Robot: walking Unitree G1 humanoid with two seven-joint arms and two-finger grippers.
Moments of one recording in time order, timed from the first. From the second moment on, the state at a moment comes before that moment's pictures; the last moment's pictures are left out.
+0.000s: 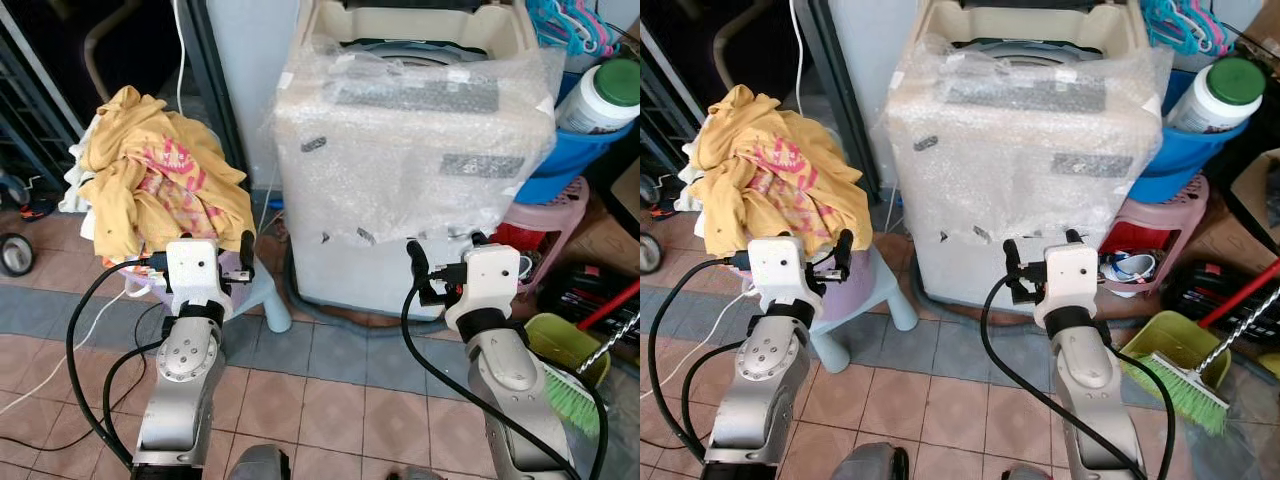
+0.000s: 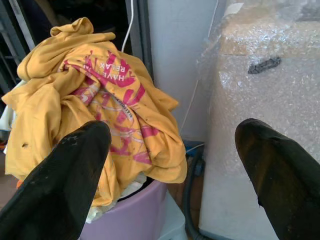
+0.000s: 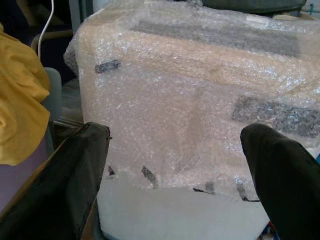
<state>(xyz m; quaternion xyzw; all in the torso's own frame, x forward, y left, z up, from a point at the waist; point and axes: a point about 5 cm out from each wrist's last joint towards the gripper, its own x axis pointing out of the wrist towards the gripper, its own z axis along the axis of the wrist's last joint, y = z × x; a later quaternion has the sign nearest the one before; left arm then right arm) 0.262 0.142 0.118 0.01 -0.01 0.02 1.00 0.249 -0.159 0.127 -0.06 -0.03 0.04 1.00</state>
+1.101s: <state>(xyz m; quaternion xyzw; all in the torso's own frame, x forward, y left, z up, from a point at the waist) 0.269 0.138 0.116 0.01 0.01 0.04 1.00 0.262 -0.145 0.122 -0.10 -0.03 0.16 0.98</state>
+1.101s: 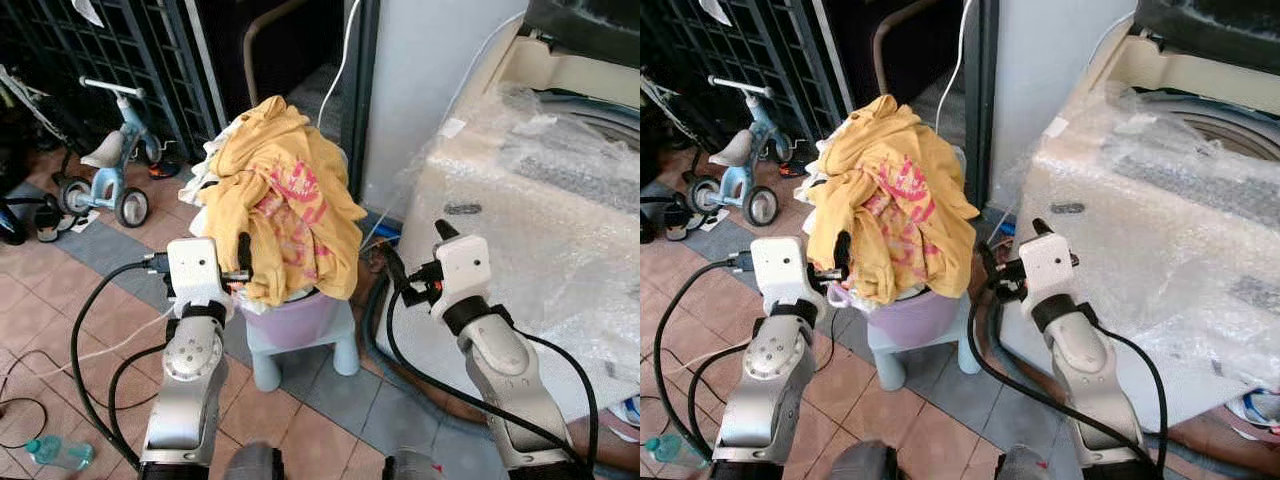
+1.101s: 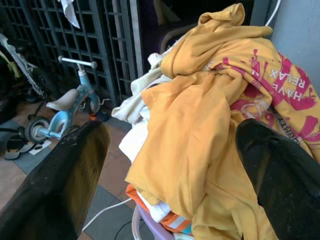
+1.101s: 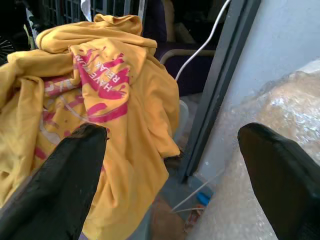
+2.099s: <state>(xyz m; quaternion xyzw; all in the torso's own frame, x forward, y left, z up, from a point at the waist) 0.260 0.148 0.110 0.02 0.01 0.01 1.00 0.282 -0.130 0.129 -0.08 -0.05 0.15 0.98</state>
